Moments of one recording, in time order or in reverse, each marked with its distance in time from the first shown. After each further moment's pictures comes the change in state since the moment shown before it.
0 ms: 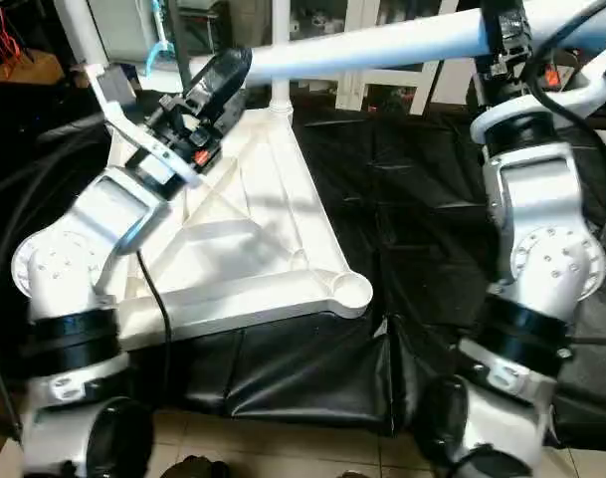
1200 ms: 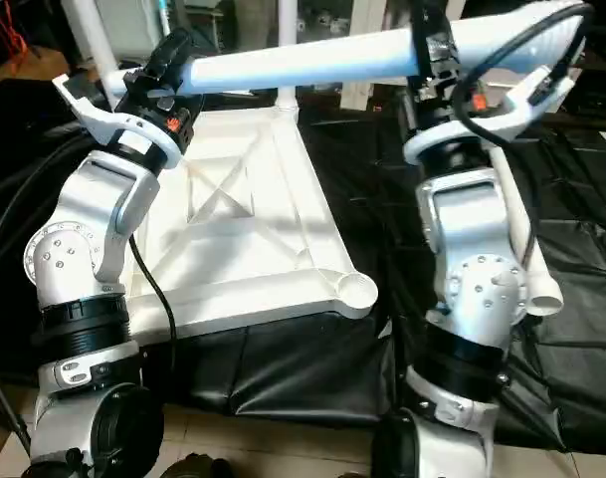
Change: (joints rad) left arm -0.062 -0.022 0.050 0.084 -0.057 -0.248 0.232; right arm 0.095 0.191 0.182 -0.177 -0.060 -0.059 -0.038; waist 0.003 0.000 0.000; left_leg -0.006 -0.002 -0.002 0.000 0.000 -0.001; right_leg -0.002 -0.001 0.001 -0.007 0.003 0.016
